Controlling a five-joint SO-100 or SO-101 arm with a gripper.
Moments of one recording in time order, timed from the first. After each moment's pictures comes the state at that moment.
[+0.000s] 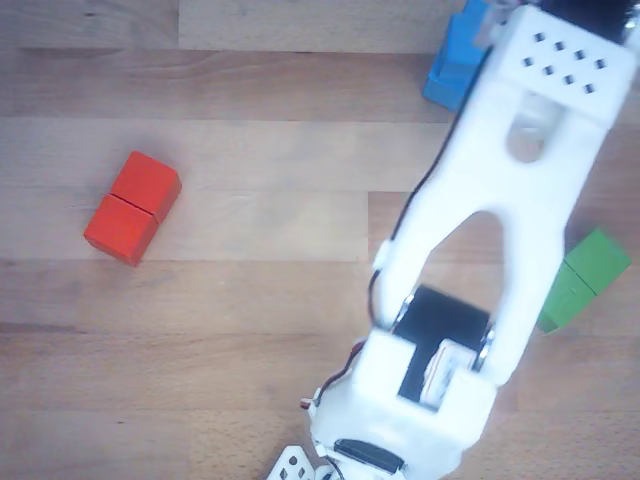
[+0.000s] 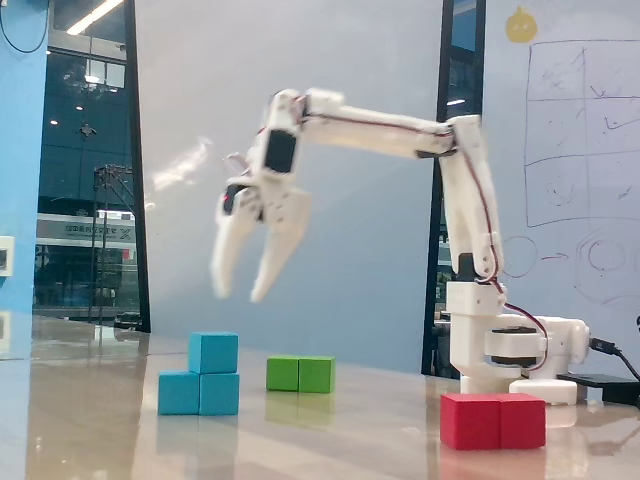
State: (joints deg) arm 19.5 84.6 77.8 86.4 -14.7
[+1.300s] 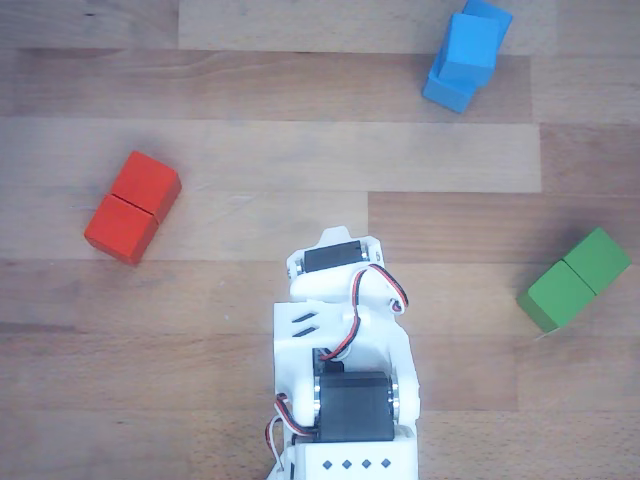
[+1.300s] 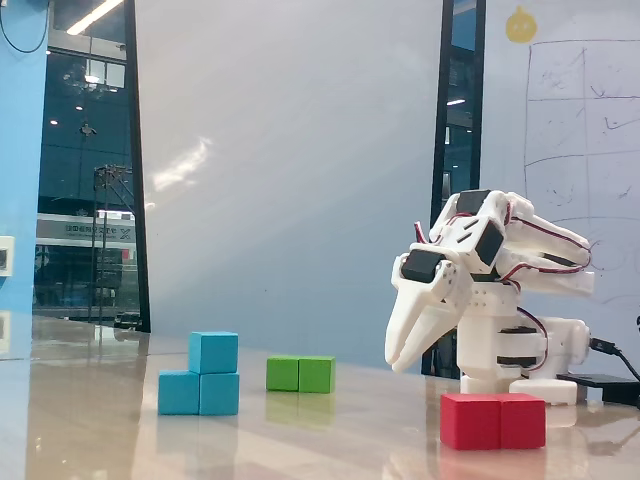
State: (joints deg) arm -4.6 186.9 174.6 66.7 -14.3
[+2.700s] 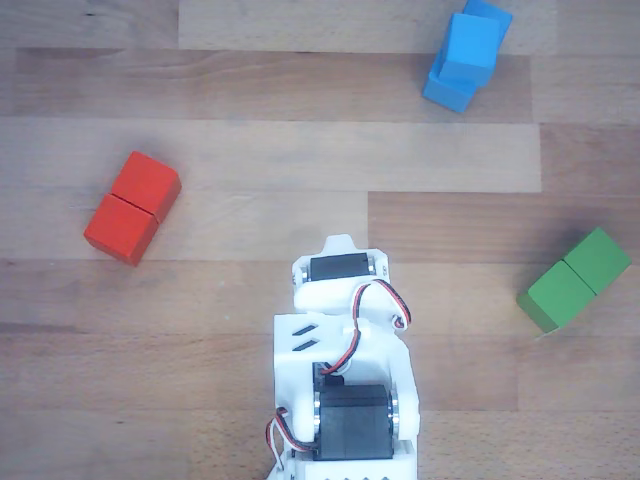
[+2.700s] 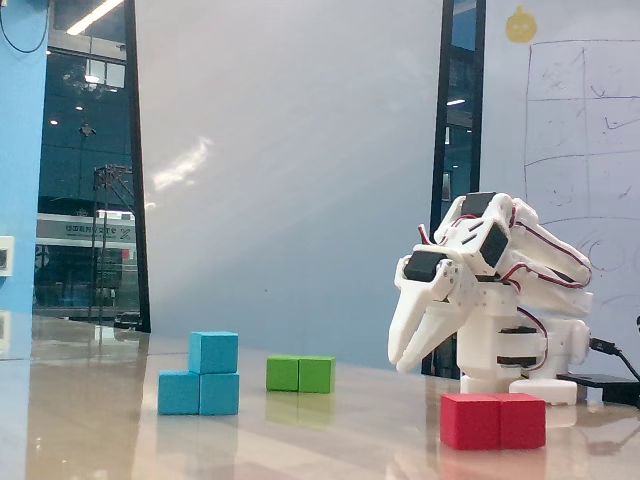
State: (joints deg) arm -4.6 195.8 176.2 73.1 -7.3
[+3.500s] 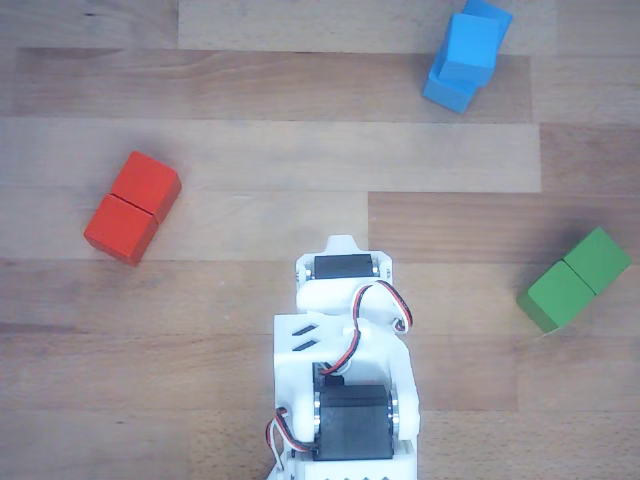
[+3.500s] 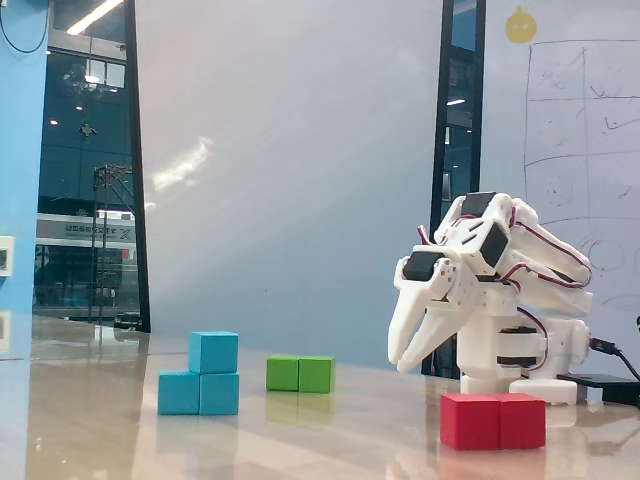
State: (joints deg) arm -4.6 195.8 176.2 73.1 -4.4
